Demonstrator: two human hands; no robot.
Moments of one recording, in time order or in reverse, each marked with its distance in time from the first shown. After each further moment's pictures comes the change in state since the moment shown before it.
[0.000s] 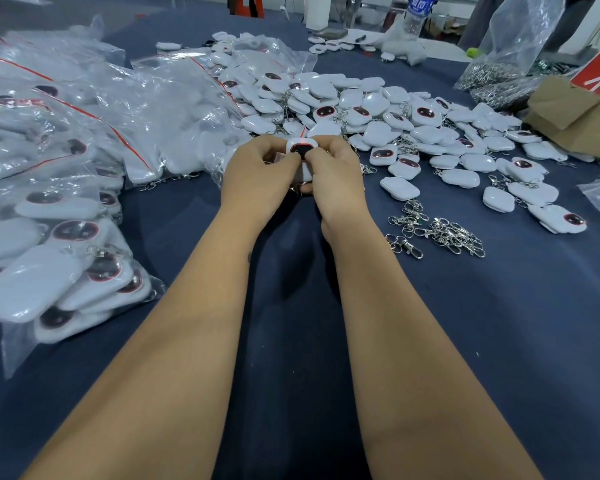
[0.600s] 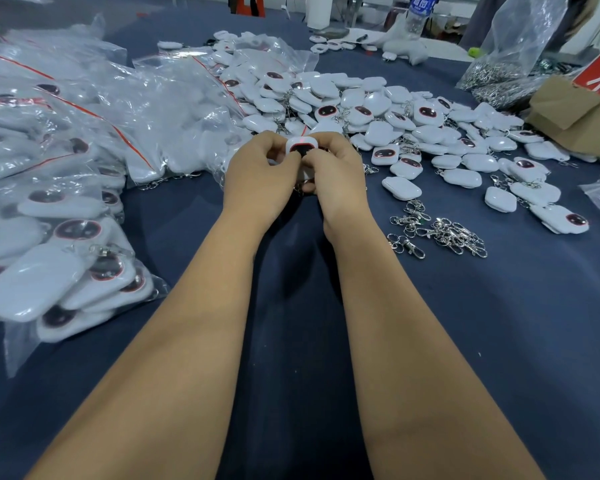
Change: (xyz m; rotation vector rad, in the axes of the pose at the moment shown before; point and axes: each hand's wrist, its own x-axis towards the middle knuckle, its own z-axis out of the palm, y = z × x) left_hand 0.000 0.000 0.002 0.072 0.063 0.039; right_hand -0.001 0.000 0.001 0.023 -0.010 -0.003
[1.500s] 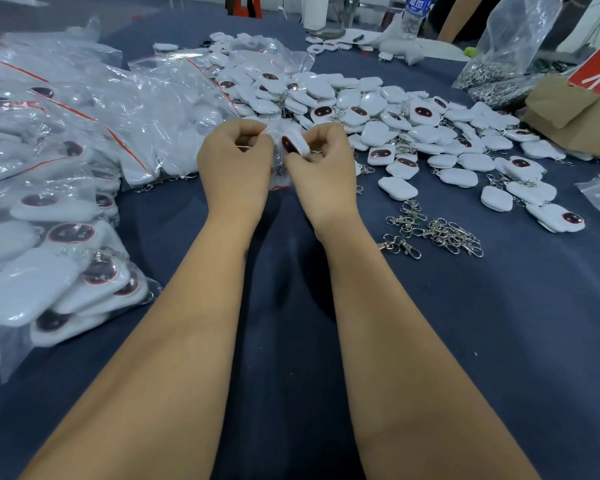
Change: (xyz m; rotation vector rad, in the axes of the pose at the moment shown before) left_hand -0.001 0.009 -0.009 -0.126 0.255 0.012; right_hand -0.002 0.005 0.006 -0.128 0.034 -0.226
